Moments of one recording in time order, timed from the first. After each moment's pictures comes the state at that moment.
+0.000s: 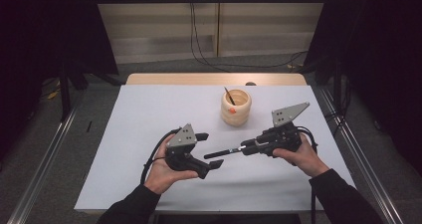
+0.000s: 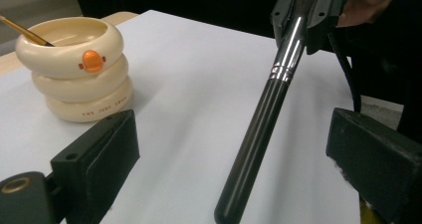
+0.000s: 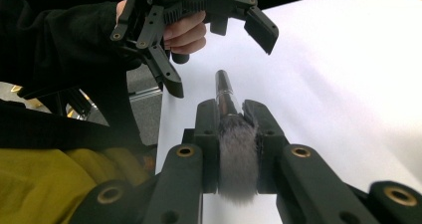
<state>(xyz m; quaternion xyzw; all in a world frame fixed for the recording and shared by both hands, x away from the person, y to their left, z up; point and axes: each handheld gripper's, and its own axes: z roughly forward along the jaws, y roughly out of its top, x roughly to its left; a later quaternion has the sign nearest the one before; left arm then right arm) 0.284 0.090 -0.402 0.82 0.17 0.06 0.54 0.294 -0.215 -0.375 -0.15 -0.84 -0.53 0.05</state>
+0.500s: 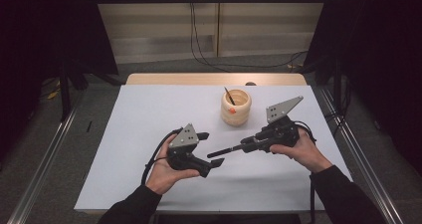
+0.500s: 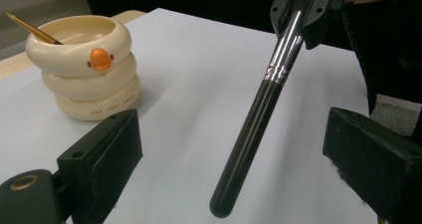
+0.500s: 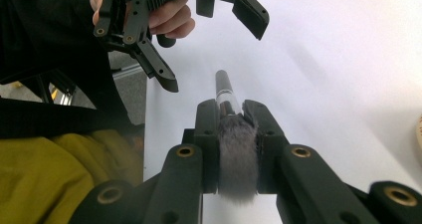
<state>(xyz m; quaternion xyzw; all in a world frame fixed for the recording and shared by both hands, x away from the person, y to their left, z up) 0.286 0.086 -0.406 0.83 0.17 0.07 0.53 0.301 -0.207 -0.361 -0.17 -0.87 -0.47 0.04</state>
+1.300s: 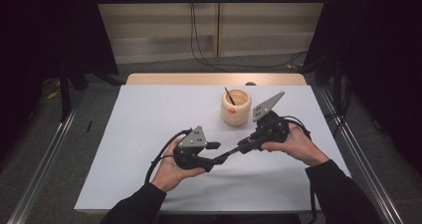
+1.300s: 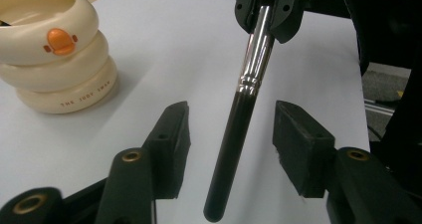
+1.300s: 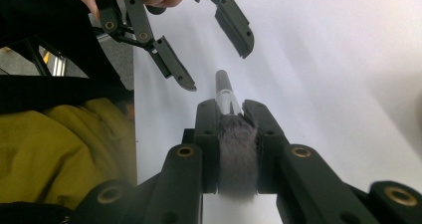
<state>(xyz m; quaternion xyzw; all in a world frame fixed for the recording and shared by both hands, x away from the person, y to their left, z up) 0.290 0.072 -0.415 0.86 0.13 0.04 0.50 0.315 -0.187 -0.361 -0.18 -0.91 -0.38 0.06</state>
